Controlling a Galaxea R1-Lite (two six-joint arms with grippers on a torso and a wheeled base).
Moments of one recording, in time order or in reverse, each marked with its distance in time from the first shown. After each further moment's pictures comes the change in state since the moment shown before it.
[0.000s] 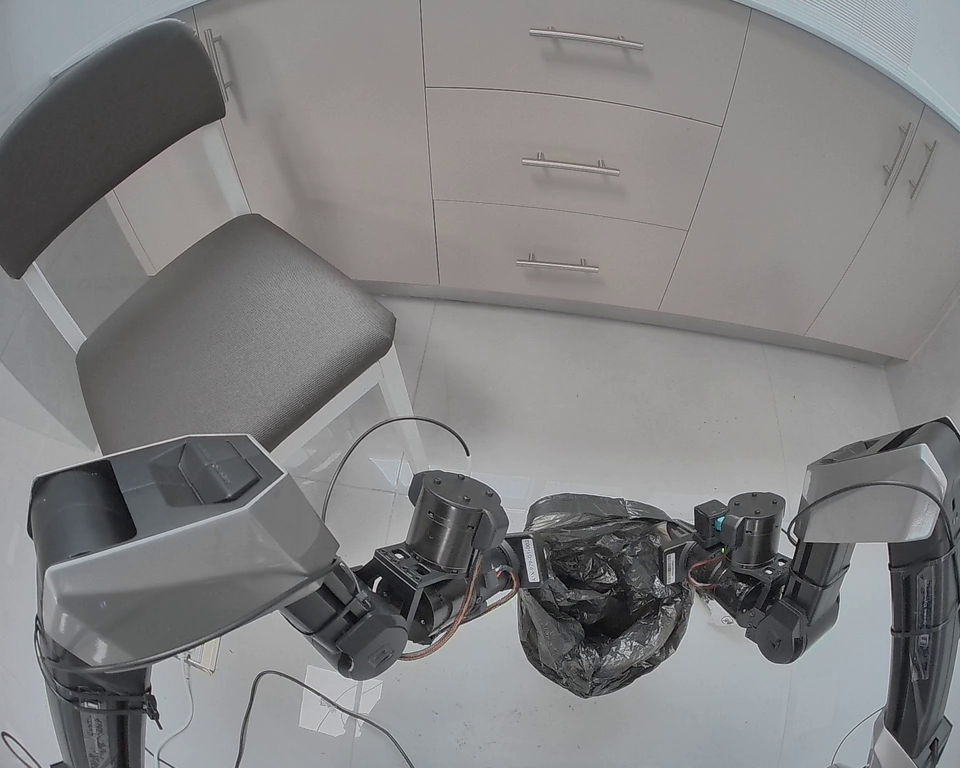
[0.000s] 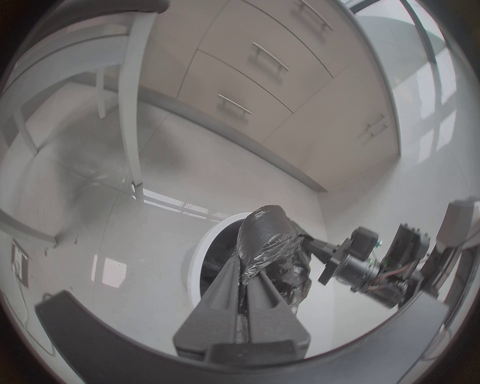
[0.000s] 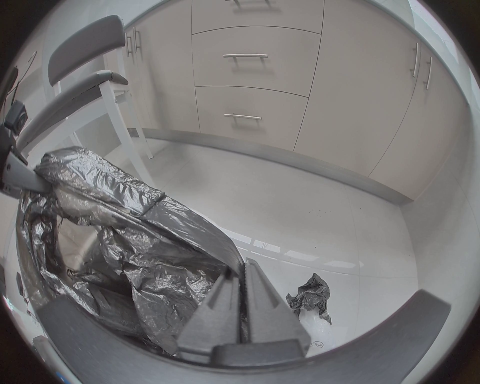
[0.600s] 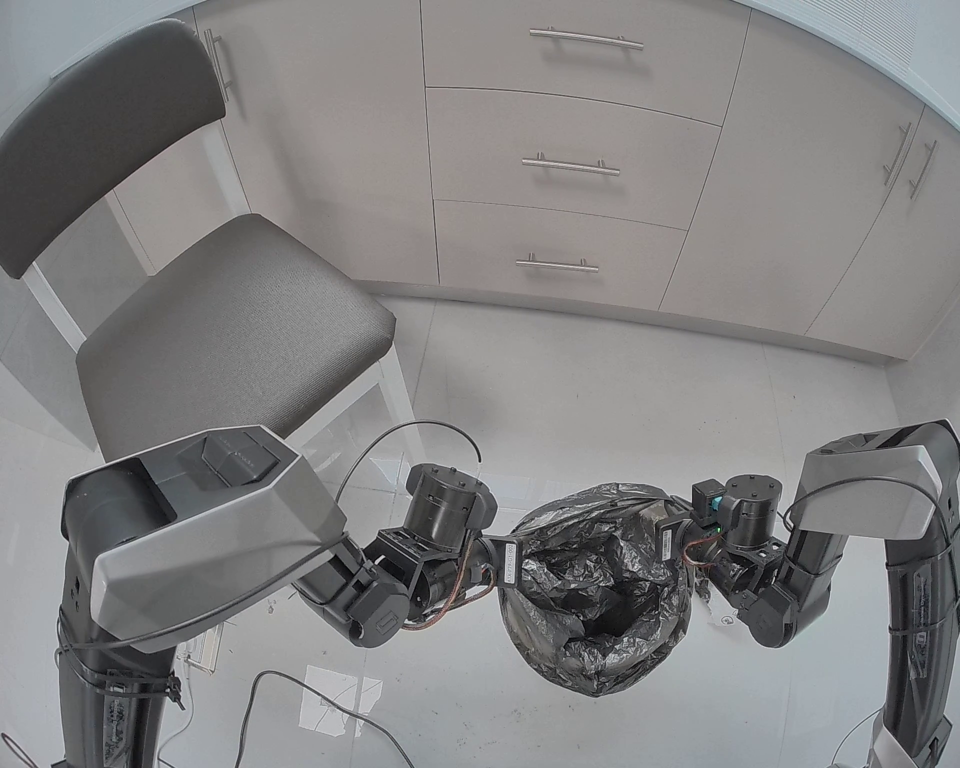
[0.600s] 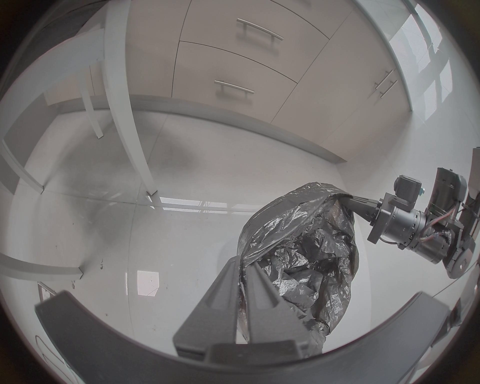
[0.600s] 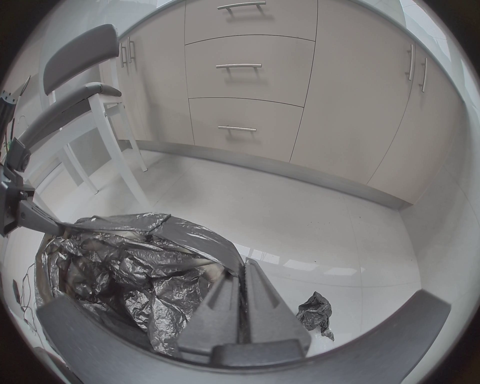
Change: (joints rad) left arm 0.075 0.085 -0.120 0.158 -0.003 0.228; right arm -0.018 0.019 -0.106 0.010 0.000 0.001
